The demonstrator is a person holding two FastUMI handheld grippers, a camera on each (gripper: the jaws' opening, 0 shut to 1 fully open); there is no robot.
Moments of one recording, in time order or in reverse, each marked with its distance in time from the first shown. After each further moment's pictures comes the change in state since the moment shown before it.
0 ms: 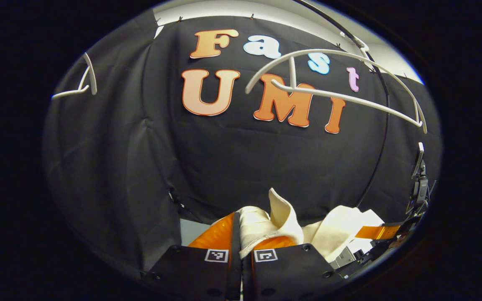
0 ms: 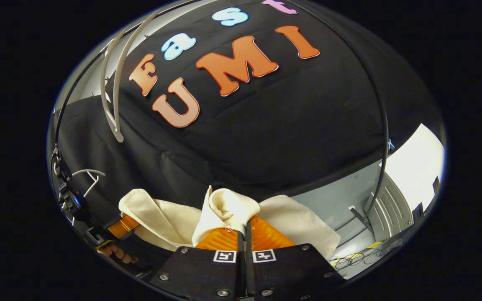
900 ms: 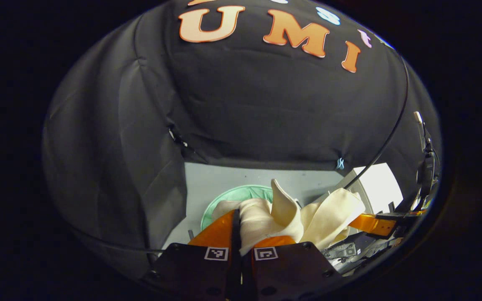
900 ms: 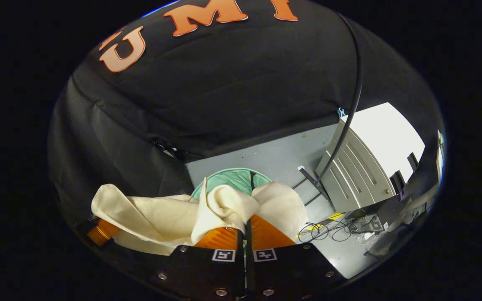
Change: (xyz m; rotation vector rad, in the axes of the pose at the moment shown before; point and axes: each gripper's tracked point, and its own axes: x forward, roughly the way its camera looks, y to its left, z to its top) left arm 0.044 0.046 -0.203 0.025 0.485 0.052; right arm 0.076 -0.101 -0.146 -0.034 0.300 -0.455
